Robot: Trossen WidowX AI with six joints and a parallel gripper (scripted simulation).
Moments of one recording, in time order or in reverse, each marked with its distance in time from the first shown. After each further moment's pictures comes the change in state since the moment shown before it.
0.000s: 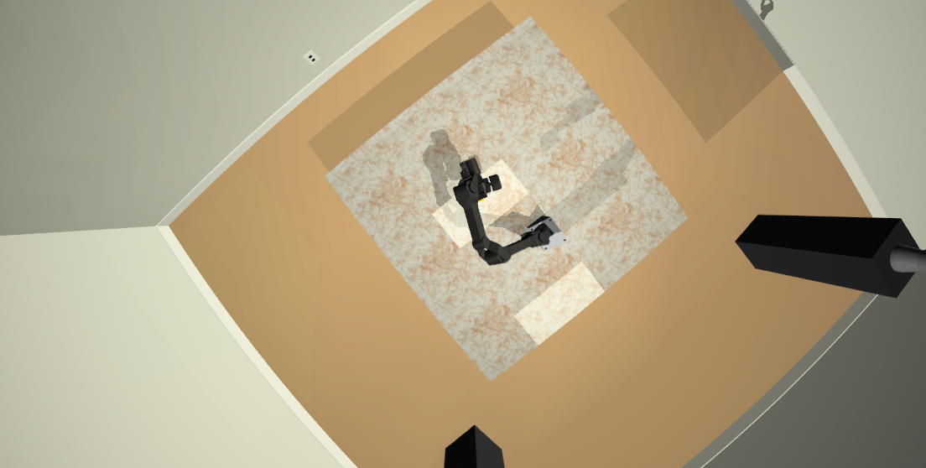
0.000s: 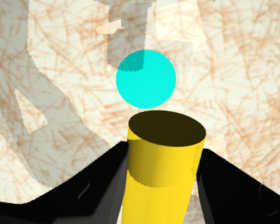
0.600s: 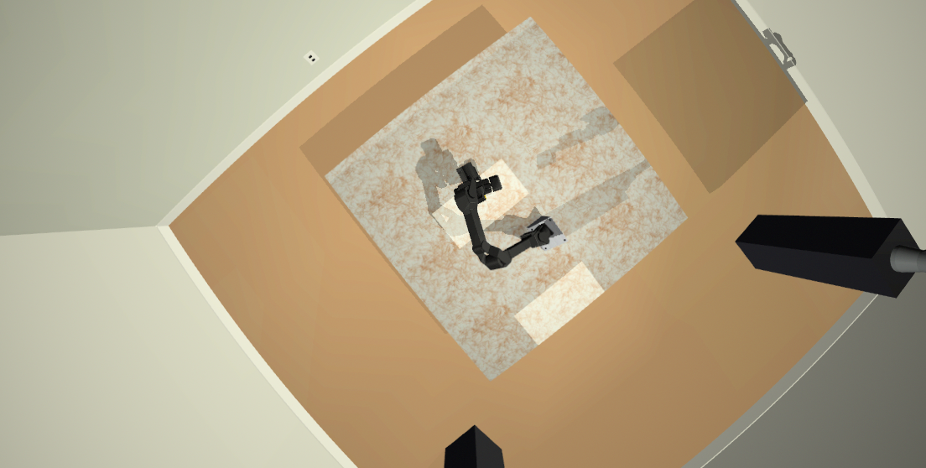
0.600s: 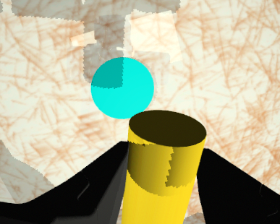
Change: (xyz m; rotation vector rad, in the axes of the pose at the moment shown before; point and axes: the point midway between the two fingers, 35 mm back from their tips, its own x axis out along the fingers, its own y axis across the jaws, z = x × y) arm 0.012 -0.006 -0.001 -0.031 -0.057 -0.095
